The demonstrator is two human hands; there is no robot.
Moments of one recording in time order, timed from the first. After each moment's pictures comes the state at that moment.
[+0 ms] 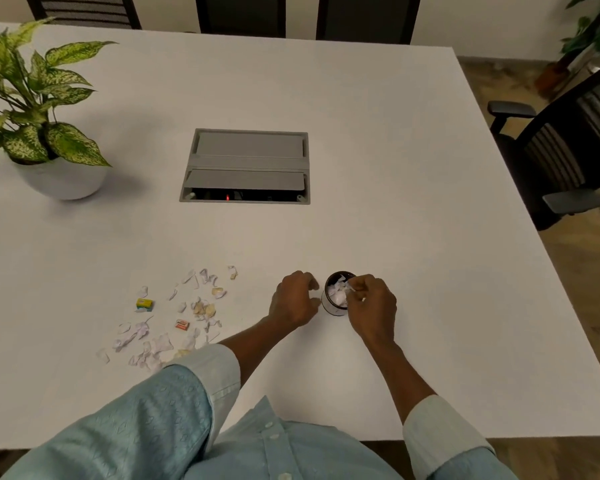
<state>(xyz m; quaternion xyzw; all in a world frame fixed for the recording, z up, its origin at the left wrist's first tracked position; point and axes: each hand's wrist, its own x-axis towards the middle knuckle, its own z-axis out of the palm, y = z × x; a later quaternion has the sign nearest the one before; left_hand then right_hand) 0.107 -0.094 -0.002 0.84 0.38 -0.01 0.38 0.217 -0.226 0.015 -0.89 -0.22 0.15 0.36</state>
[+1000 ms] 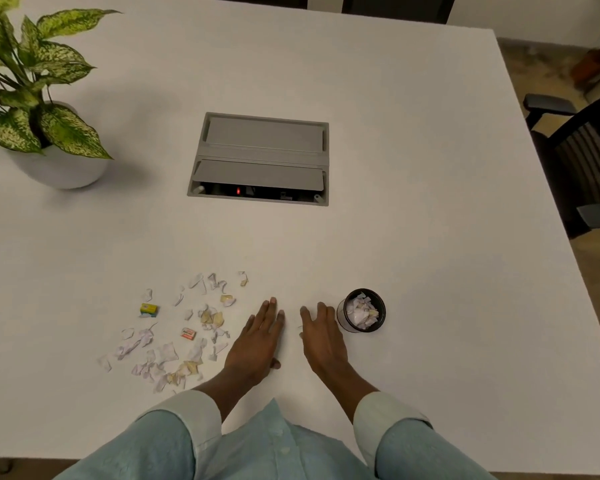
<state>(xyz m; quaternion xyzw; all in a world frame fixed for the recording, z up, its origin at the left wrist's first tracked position) -0.003 -0.067 -0.091 0.91 0.28 -0.20 0.22 0.143 -0.157 -0.058 -0.84 -0.48 0.24 -0.02</state>
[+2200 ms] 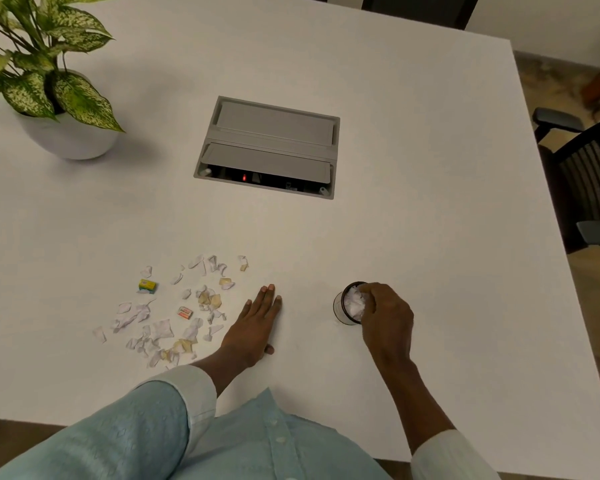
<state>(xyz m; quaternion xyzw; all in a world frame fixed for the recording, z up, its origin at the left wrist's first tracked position) -0.003 -0.064 -0.086 0.89 0.30 -0.19 0.28 0.216 -0.201 0.026 -0.90 -0.34 0.08 0.27</state>
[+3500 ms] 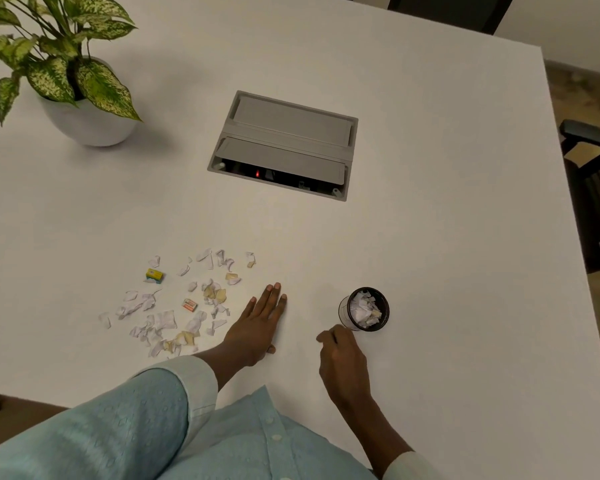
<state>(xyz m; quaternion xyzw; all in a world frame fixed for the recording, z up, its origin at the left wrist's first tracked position) -0.003 -0.066 -0.095 0.90 0.30 -0.22 0.24 0.148 -0.228 -0.040 -0.83 -0.52 0.15 0.11</state>
